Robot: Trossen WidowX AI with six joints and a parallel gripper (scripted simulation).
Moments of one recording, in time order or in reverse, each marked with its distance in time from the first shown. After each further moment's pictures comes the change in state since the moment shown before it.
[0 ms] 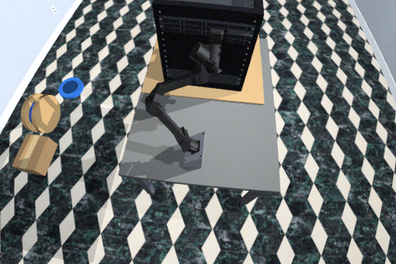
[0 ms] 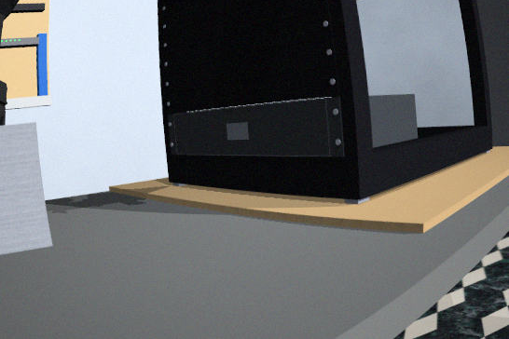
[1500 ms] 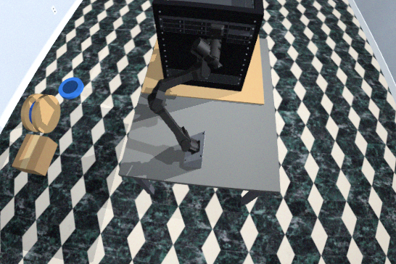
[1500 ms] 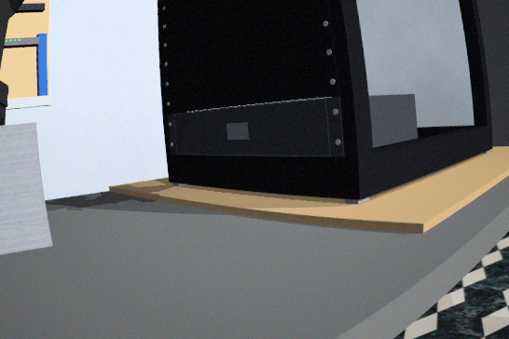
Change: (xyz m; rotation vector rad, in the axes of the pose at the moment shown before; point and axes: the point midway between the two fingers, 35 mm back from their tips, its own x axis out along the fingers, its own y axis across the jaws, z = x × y) arm 0.028 -0.004 0.002 0.001 -0.001 0.006
